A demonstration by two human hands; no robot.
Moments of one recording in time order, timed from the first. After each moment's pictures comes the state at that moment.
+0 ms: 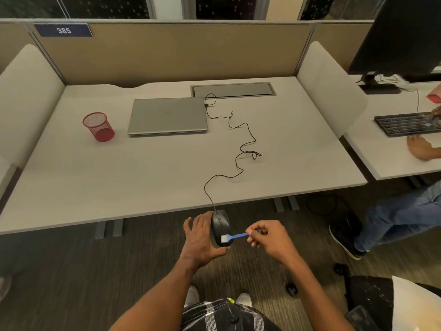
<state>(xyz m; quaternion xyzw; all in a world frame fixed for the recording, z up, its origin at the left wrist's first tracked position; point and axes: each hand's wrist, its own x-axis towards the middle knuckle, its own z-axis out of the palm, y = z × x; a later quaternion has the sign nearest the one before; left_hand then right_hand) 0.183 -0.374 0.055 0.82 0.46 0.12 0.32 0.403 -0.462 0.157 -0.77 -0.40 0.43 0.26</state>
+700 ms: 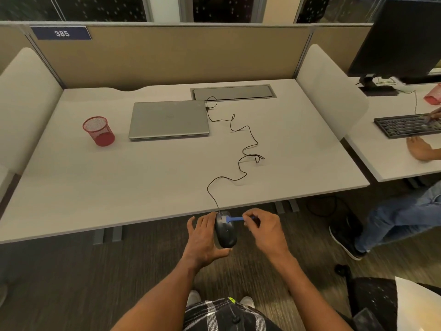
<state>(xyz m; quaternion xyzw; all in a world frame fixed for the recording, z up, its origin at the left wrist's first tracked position) 0.178 -0.351 0.059 0.84 0.44 0.09 0.31 0.369 -0.426 0.160 -0.78 -0.51 0.23 0.30</state>
